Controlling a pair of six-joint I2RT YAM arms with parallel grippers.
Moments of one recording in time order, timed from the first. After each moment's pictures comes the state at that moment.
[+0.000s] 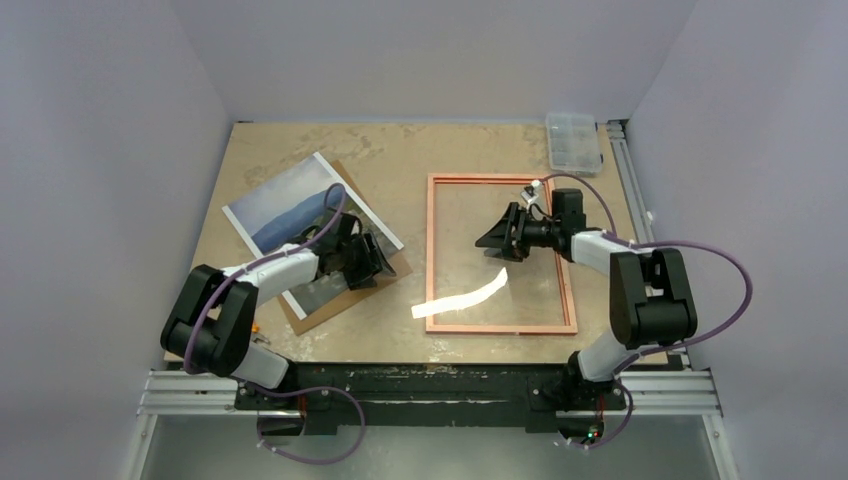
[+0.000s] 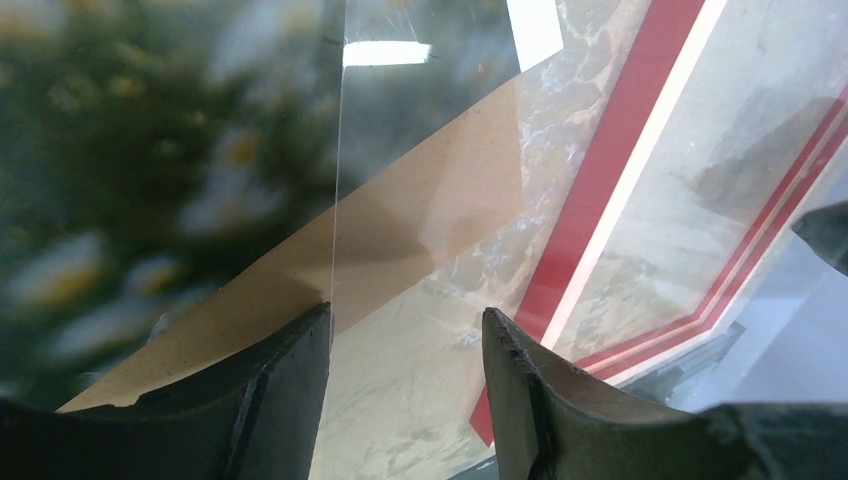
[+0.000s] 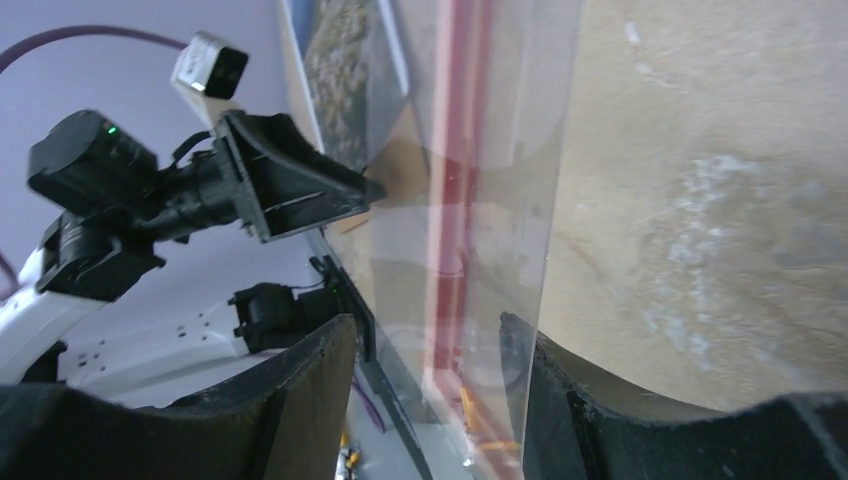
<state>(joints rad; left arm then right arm) -0.41 1.48 0.72 -0.25 0.28 -0.85 0.08 1.62 0.76 0.03 -0.94 0.66</state>
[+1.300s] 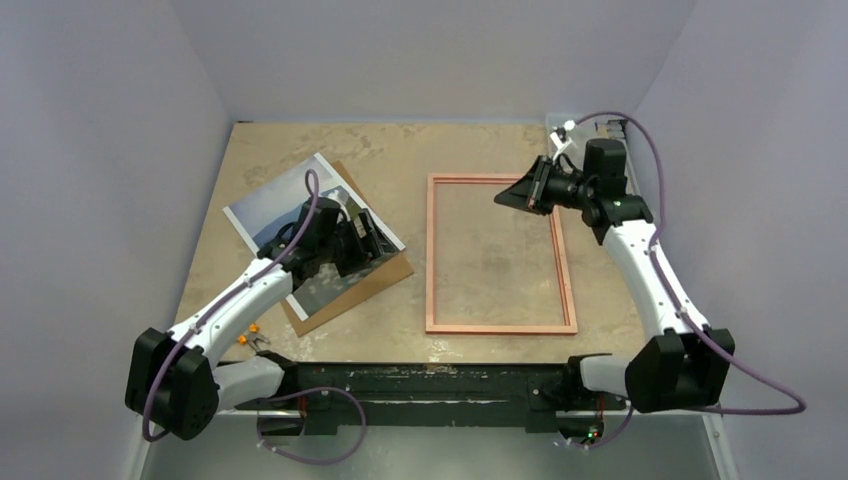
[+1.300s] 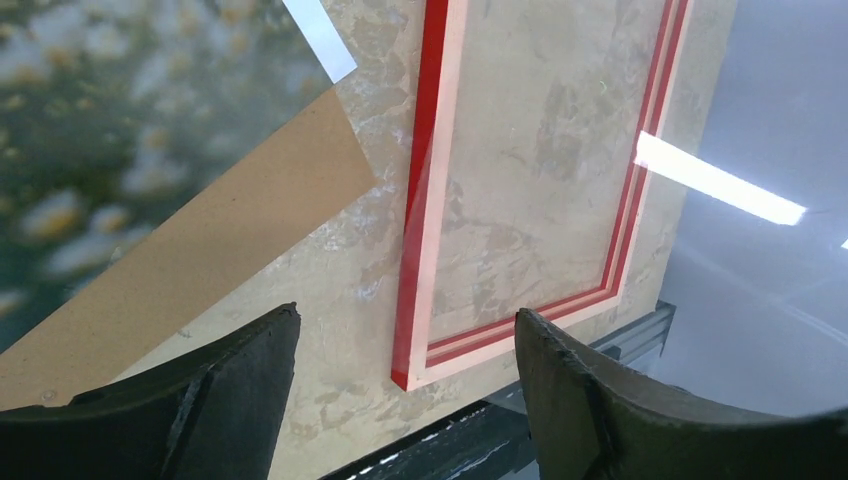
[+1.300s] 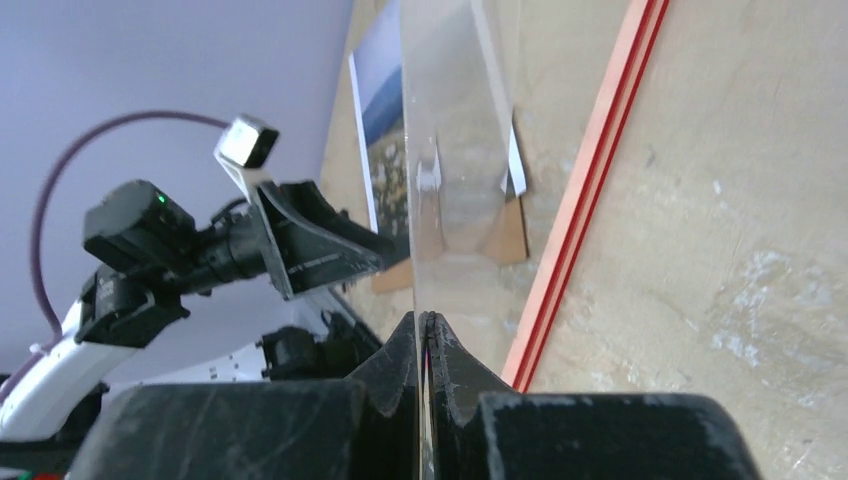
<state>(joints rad) -0.43 1.17 0.78 -0.37 0.25 -0.85 0.09 1.30 1.10 -0.39 -0.82 0.61</state>
